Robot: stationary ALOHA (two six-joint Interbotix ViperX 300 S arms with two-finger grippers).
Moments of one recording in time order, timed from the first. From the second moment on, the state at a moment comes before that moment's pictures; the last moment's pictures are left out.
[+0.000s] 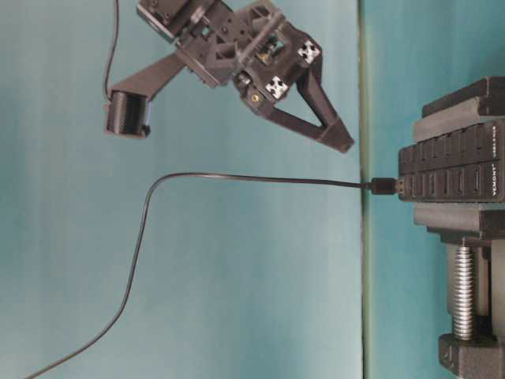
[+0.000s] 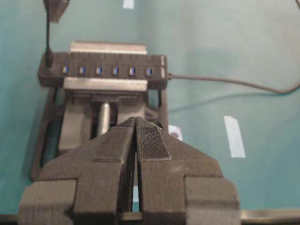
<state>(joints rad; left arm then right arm) 0.00 -0.85 1.16 0.01 0.03 -0.05 -0.21 -0.05 0.65 -0.13 0.18 0.11</state>
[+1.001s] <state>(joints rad) 0.00 -0.85 1.16 0.01 0.05 -0.06 -0.21 0.00 0.61 -0.13 0.21 0.11</state>
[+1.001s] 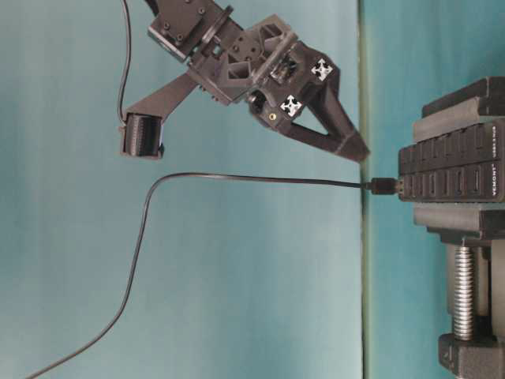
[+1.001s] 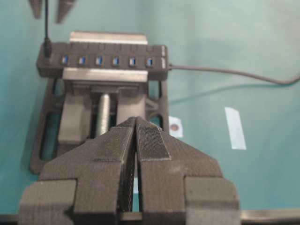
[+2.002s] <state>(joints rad) 0.00 -0.85 1.16 0.01 0.05 -0.06 -0.20 0.09 0.54 -0.13 0.18 0.11</state>
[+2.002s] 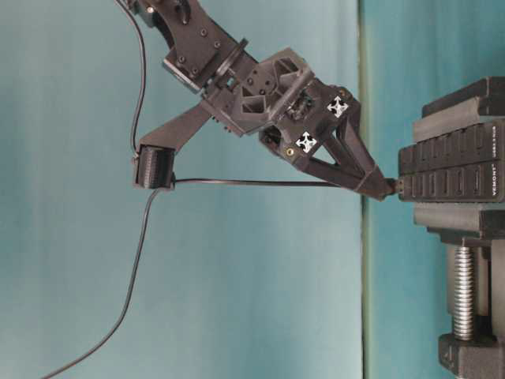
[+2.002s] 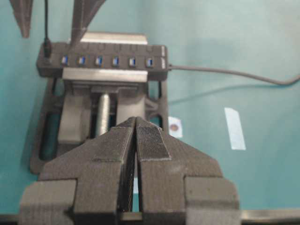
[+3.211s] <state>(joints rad) 0.00 -0.85 1.16 0.01 0.05 -0.06 -0.20 0.09 0.54 -0.14 0.17 0.11</state>
